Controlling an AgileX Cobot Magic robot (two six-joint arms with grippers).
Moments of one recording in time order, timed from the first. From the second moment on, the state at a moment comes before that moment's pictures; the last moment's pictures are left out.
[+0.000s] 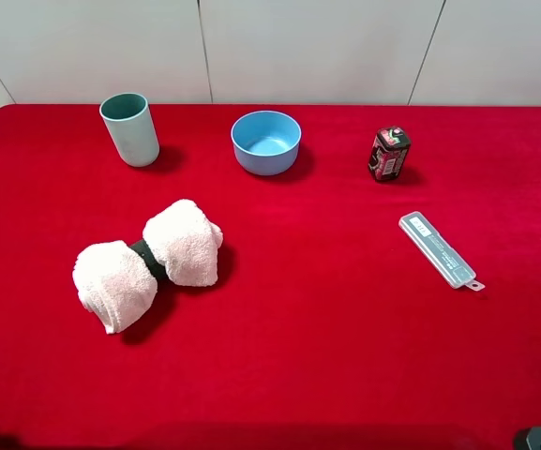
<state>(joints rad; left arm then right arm) -0.15 0.00 -0.49 0.10 1.06 -0.04 0.00 -0.01 -0.50 -0.03 1.03 -0.01</state>
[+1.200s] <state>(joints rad) -0.15 0.00 -0.49 0.10 1.06 -0.04 0.00 -0.01 -0.50 -0.03 1.03 -0.01</state>
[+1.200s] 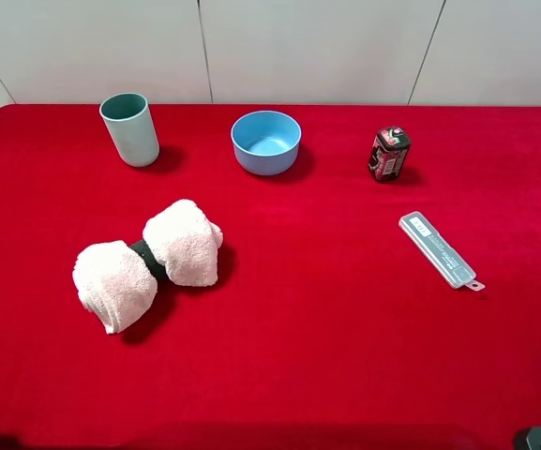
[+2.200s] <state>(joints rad) -0.15 0.25 -0.60 0.10 1.06 -0.04 0.00 -0.01 -0.50 -0.03 1.03 -0.01</state>
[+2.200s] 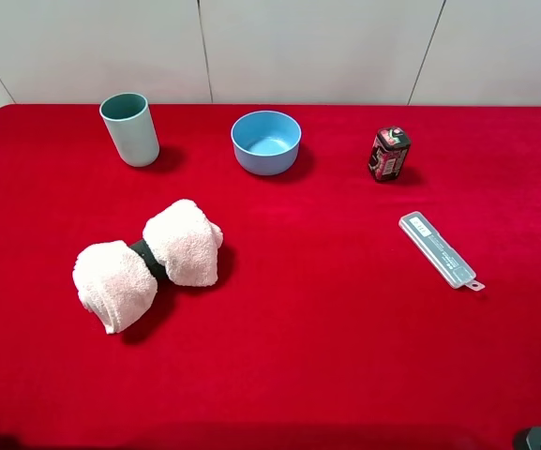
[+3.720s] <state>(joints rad) -0.15 1.47 -1.41 0.08 1.04 0.08 0.00 -0.01 -0.50 -0.03 1.03 -0.01</state>
